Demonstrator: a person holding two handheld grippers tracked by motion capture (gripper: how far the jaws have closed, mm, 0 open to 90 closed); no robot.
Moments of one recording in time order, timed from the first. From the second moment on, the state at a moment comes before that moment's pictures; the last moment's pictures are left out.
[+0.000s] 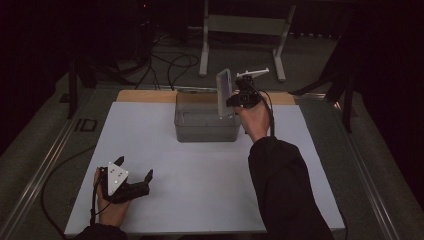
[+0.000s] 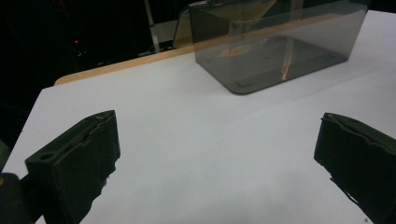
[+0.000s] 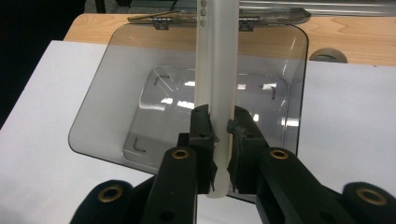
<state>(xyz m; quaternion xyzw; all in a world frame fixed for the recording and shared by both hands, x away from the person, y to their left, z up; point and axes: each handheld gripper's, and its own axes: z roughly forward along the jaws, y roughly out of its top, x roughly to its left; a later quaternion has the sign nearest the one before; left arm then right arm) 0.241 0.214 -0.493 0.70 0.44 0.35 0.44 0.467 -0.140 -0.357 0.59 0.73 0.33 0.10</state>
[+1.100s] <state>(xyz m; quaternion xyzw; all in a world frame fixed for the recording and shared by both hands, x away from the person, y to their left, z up) 0.241 0.214 -0.493 0.70 0.44 0.35 0.45 0.475 -0.149 -0.378 0.62 0.72 0.28 0.12</state>
